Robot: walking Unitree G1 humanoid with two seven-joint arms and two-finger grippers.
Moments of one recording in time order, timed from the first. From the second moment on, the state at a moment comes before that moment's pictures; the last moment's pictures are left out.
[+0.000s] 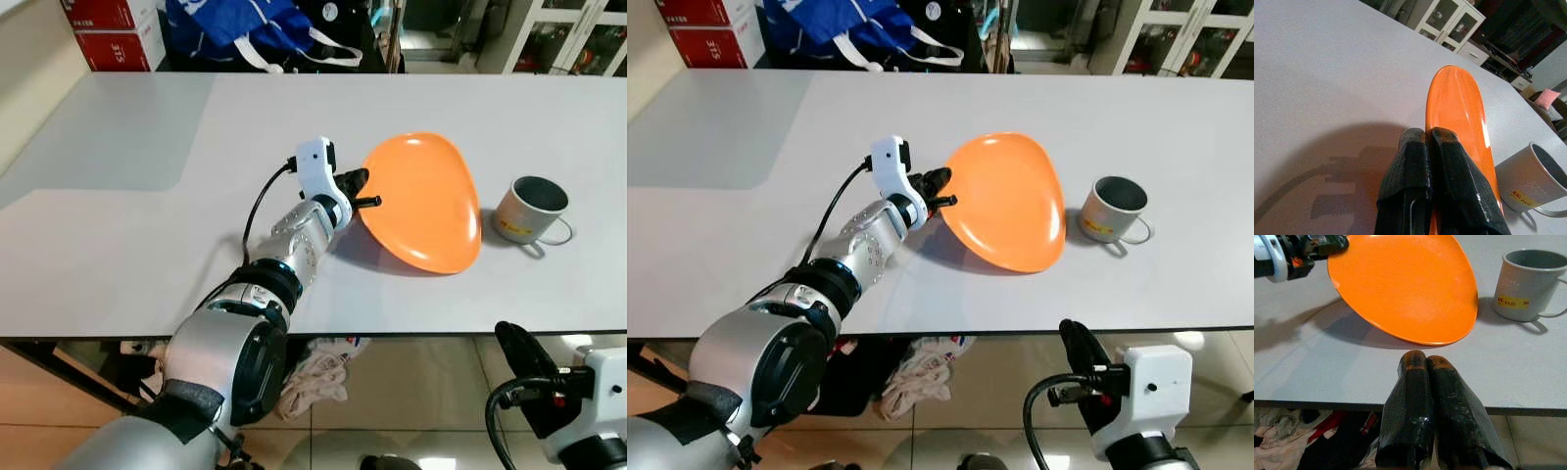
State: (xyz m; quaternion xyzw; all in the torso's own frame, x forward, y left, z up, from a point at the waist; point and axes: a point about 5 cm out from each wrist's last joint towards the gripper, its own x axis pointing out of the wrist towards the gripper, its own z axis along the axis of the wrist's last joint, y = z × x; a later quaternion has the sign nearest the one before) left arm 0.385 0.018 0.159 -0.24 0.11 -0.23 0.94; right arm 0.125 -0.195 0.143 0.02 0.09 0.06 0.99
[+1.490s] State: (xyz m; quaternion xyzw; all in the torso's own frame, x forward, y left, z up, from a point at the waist) left arm 0.384 0.026 0.141 -0.14 0.15 -0.13 0.97; right arm 0.133 -0.185 0.145 0.03 0.10 0.08 0.99
